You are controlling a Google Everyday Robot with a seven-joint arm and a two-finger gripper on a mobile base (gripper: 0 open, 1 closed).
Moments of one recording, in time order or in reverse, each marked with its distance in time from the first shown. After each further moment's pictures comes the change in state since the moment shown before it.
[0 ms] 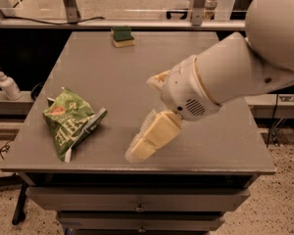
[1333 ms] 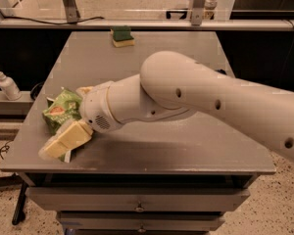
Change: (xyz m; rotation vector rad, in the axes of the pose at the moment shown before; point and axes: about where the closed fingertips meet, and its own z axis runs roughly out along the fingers) arm -0.089 0.002 0.155 -0.076 -0.317 0.009
